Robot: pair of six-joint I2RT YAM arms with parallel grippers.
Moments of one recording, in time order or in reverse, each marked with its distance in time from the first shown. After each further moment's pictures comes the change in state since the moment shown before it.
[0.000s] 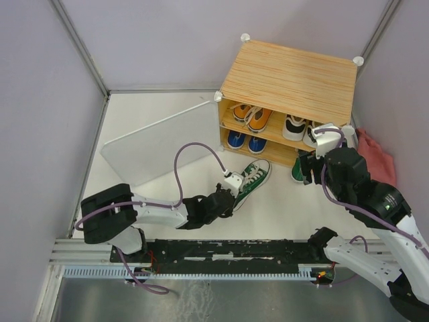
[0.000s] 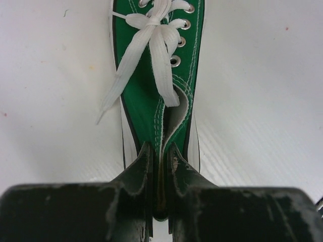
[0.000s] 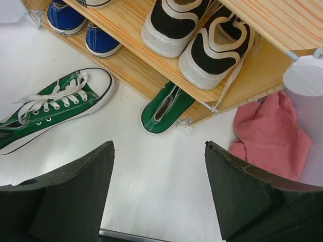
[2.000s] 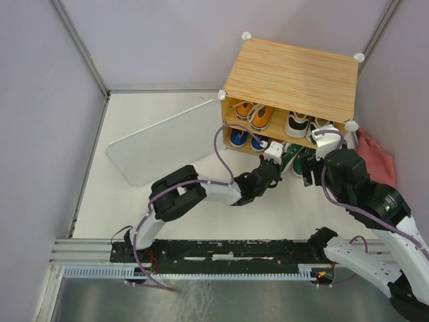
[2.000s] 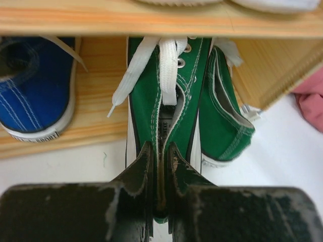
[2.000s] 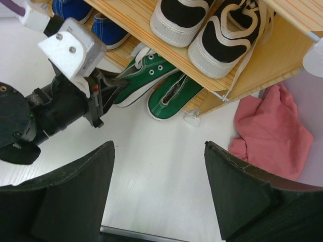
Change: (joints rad) left arm 0.063 0.645 0.690 0.360 -0.080 0.057; right arm 0.000 -0.010 -0.013 -0.012 -0.001 0.006
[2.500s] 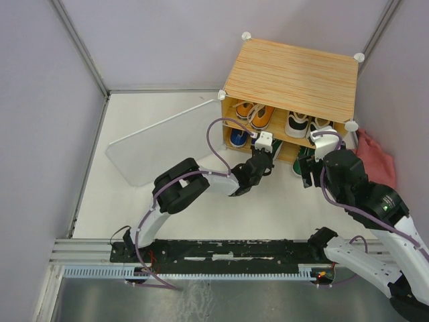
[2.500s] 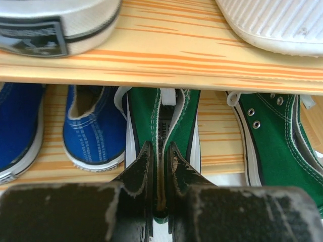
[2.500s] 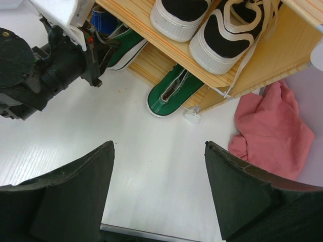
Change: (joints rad) left arm 0.105 0.062 0.037 0.067 -0.059 0.029; right arm 0.000 -0.006 -0.021 -0.004 0.000 -0.001
